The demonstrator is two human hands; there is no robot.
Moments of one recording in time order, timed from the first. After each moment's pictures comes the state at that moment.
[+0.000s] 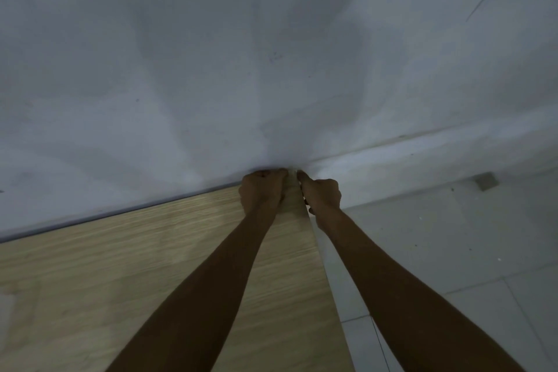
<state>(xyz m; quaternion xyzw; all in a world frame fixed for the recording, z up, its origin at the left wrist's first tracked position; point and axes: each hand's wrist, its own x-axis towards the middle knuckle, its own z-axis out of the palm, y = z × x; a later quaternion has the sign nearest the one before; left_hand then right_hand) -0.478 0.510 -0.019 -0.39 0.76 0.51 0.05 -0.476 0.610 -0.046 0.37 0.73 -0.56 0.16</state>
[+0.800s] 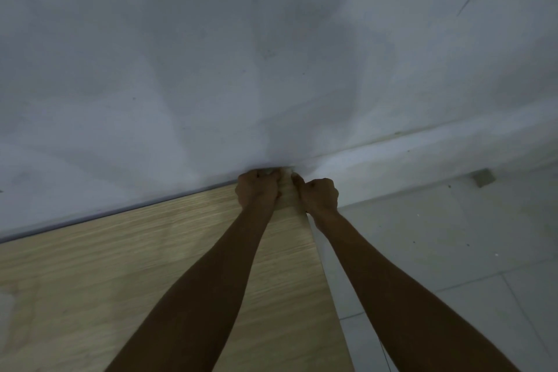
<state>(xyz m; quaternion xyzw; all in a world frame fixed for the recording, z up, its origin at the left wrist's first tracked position) -0.482 0.509 -0.023 -0.40 0.78 0.47 0.06 -0.470 0.611 -0.050 0.30 0.80 -0.50 0.15</state>
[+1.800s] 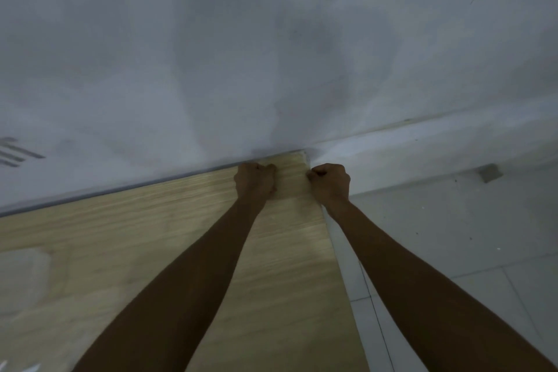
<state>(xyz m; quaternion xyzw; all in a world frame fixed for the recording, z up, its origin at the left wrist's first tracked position) -0.453 0.474 -0.011 -0.38 0.80 0.46 0.10 -0.443 0.612 -0.024 0.24 0.84 -0.48 0.11</state>
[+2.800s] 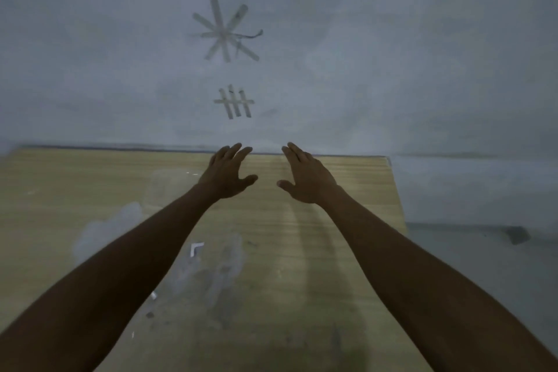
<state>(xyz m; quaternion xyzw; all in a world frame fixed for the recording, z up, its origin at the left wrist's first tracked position) -0.248 0.161 0.119 -0.02 0.99 0.13 0.07 -0.291 0.378 0.134 -0.30 0.93 -0.14 0.13</state>
